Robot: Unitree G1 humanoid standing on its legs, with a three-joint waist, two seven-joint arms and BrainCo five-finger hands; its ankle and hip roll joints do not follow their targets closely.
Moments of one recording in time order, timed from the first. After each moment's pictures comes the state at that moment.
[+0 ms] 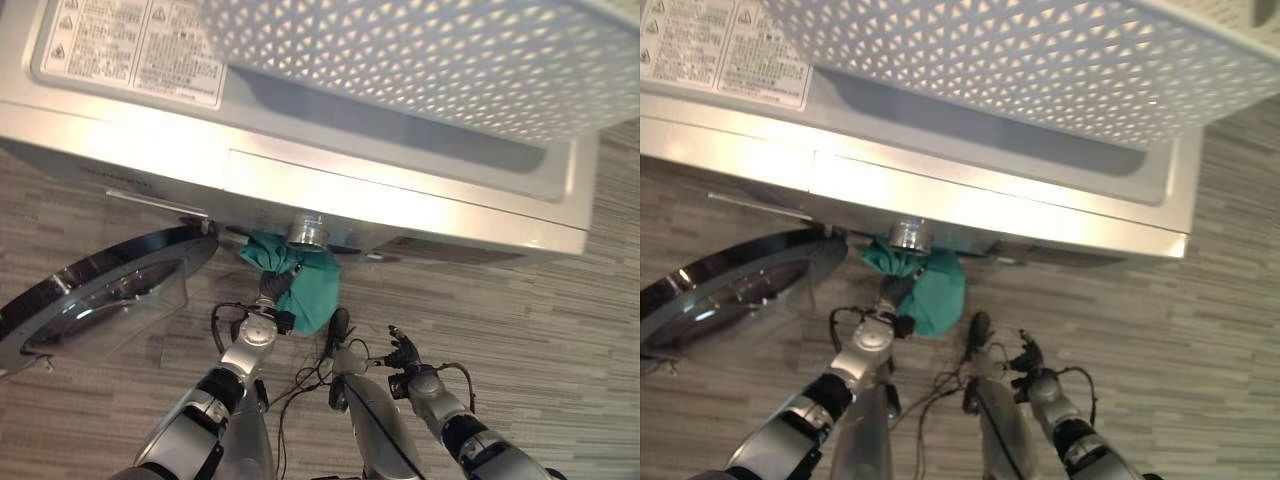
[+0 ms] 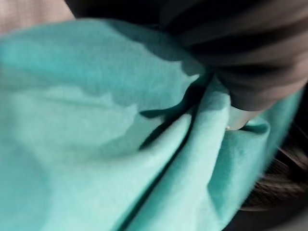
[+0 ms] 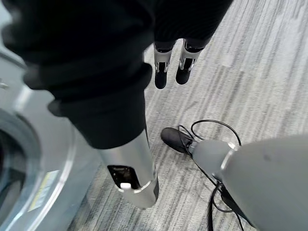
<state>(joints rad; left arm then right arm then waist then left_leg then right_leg) -0.44 0.19 -0.49 0.76 -0.32 -0.25 0.34 -0.35 -0.16 0.40 1.01 0.26 -0.08 -0.24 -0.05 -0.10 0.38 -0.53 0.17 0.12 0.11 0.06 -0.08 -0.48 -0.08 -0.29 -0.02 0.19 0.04</state>
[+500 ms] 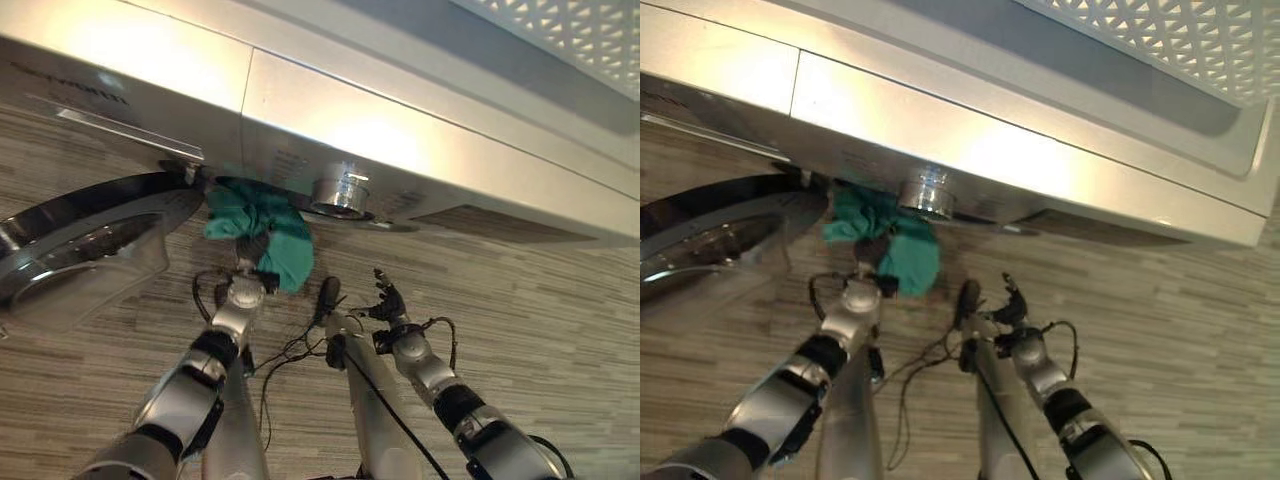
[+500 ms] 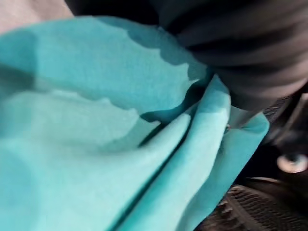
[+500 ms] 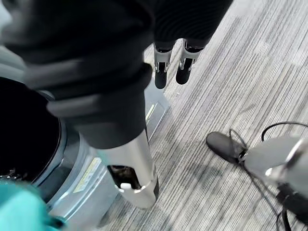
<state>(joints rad) -0.82 0.28 -0.41 0.95 -0.35 -0.25 0.49 -0.39 -0.19 0.49 0.71 0.19 -0.12 -0.33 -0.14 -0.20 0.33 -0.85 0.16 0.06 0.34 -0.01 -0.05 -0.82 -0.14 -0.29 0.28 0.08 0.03</state>
